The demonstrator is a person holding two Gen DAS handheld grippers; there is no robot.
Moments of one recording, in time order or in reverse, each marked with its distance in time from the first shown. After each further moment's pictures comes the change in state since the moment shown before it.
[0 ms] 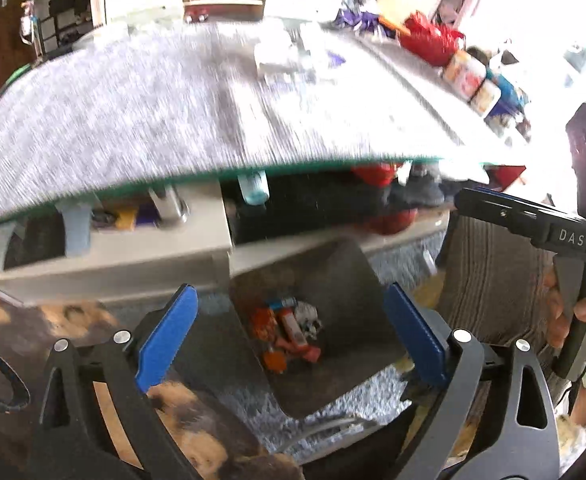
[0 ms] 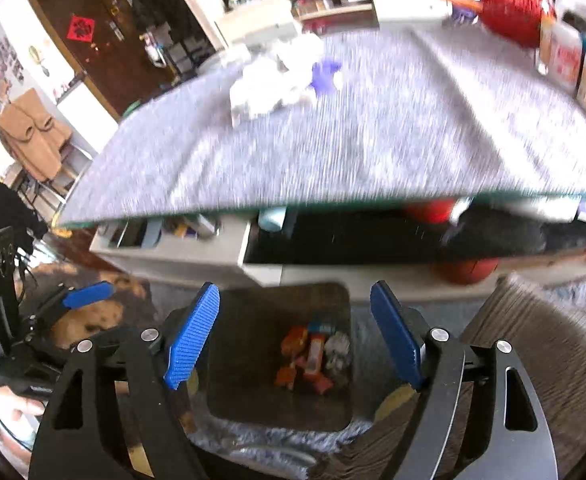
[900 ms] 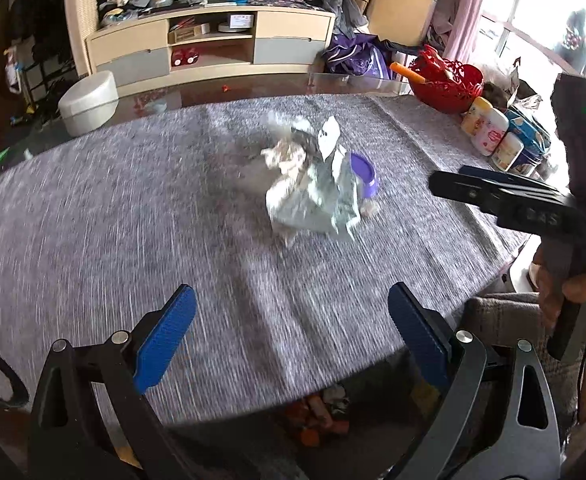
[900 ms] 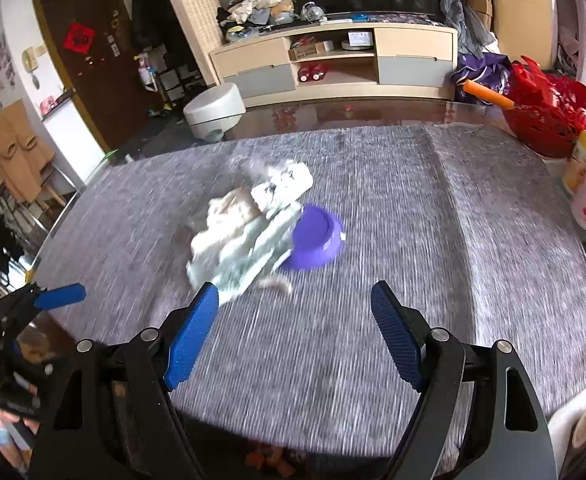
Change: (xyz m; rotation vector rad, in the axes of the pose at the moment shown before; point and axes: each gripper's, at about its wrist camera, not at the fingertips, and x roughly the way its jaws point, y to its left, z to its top) left arm 0.032 0.010 0.158 0.103 -0.064 0.035; right arm 0.055 -0.008 0.160 -0.067 -0.087 -0.069
